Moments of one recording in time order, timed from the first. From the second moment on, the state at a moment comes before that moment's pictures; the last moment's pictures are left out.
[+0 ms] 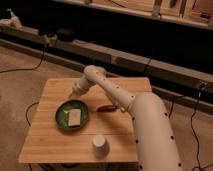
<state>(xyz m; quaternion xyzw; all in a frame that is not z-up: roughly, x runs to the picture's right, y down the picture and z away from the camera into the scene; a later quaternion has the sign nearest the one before) -0.205 0.062 0.922 0.02 -0.48 -0.58 0.66</state>
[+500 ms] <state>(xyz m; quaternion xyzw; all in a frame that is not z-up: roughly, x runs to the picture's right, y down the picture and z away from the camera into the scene) -0.191 0.088 0.910 0.00 -0.49 -0.57 0.65</state>
